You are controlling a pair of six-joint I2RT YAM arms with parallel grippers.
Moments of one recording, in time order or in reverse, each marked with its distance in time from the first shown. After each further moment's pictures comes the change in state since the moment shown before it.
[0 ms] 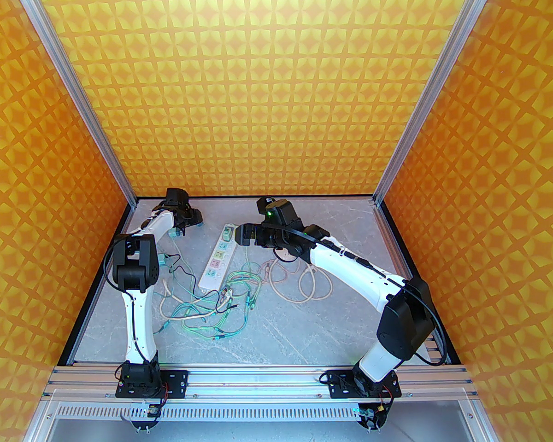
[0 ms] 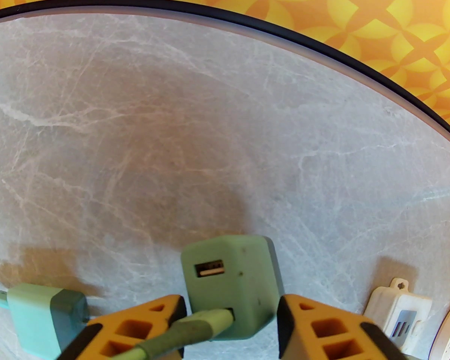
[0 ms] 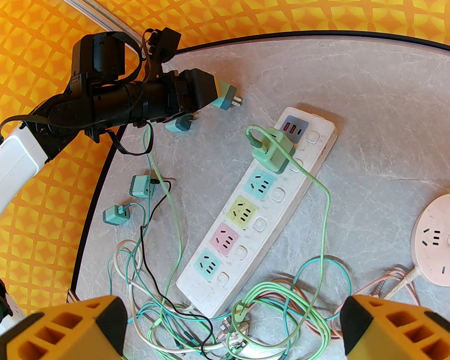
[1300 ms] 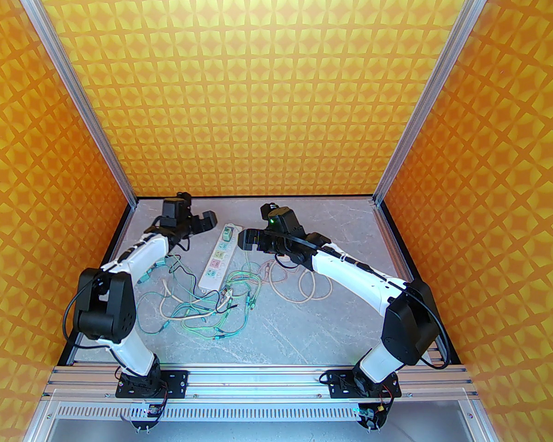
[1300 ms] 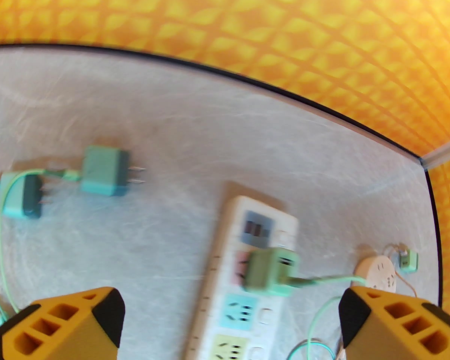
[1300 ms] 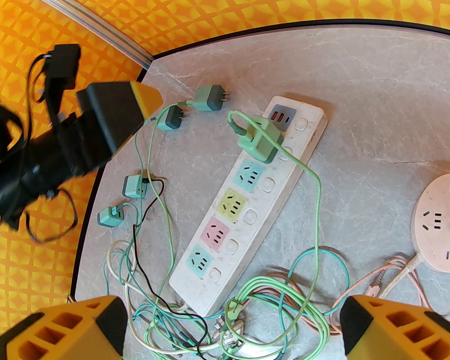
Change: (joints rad) left arm -0.186 -0.603 -0.625 0.313 -0.005 -0.111; right arm -0.005 -0.035 -0.119 0.088 0.021 0.058
